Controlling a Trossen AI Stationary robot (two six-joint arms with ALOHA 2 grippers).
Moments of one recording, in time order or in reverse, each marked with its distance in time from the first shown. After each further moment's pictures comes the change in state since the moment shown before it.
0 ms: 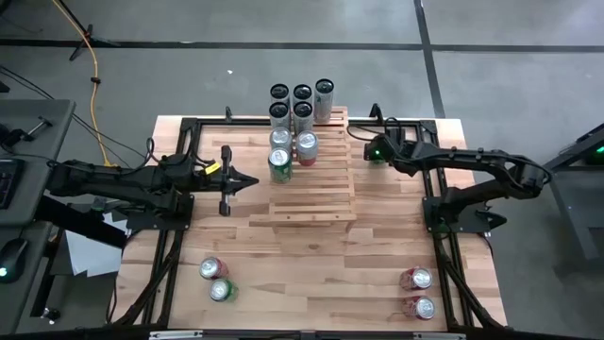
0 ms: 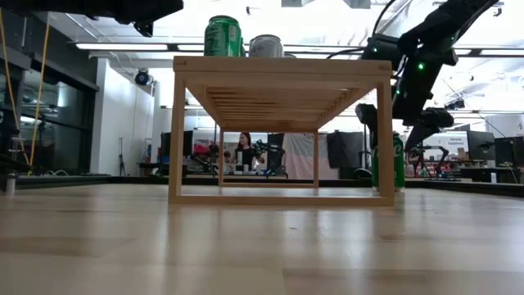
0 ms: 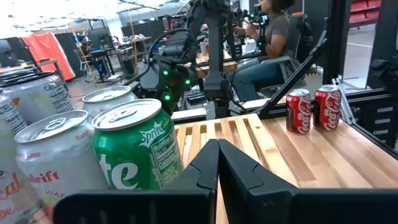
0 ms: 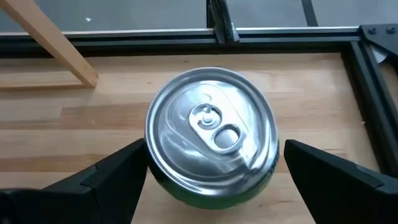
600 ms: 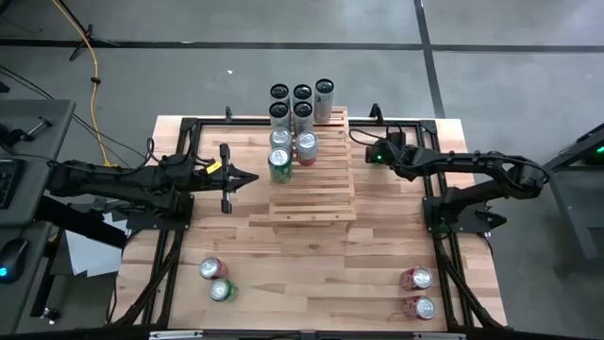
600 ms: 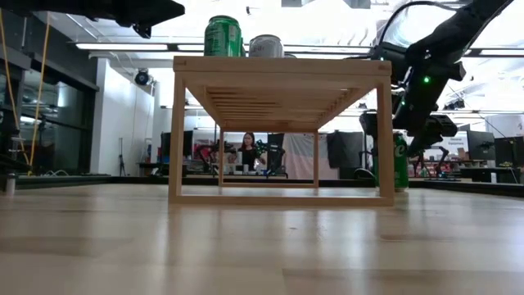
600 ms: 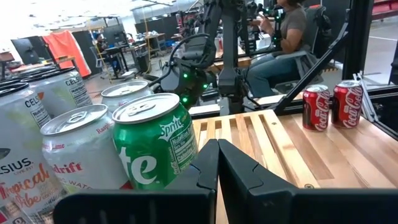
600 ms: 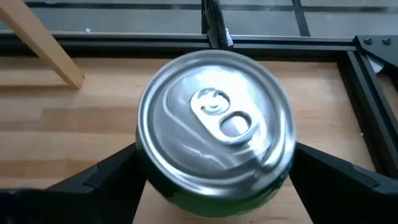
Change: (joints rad) left arm 0.000 0.000 0.000 -0.006 -0.061 0.015; right arm 0.000 0.000 -0.111 0.163 0.063 -0.067
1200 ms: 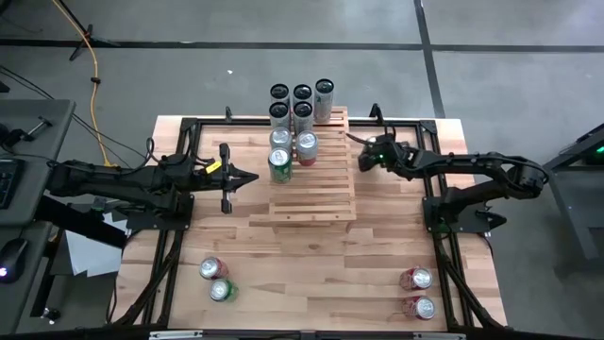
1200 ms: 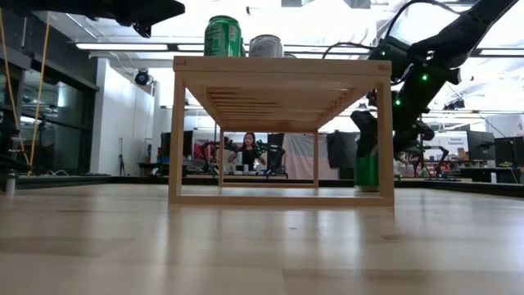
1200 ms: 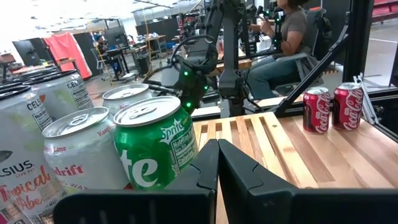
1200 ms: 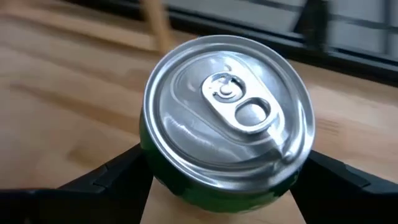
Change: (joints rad) left arm 0.000 0.000 0.000 0.009 -0.001 0.000; right arm -0.002 0.000 -0.041 0.212 -0.220 -0.308
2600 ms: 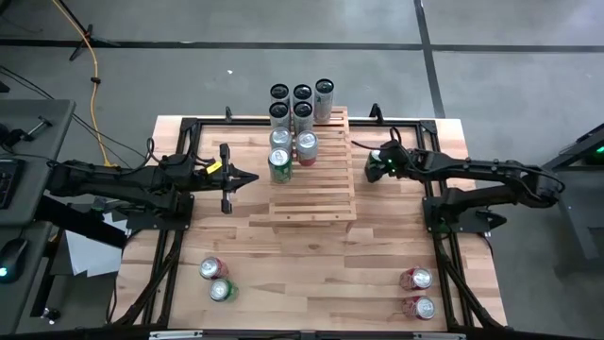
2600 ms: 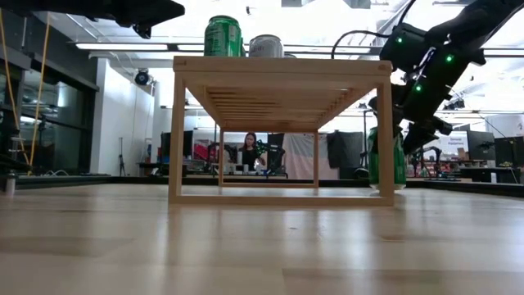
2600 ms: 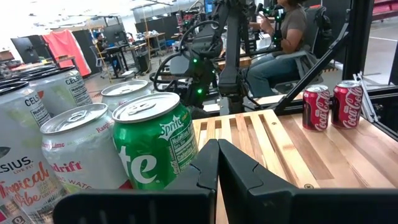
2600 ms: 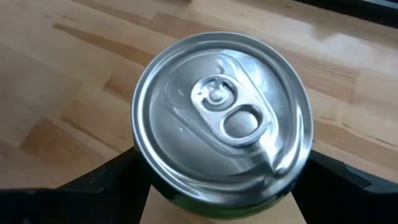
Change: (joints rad) left arm 0.000 0.000 0.000 -0.010 0.000 -0.004; right arm 0.048 -0.181 -0.002 -0.257 -0.156 0.035
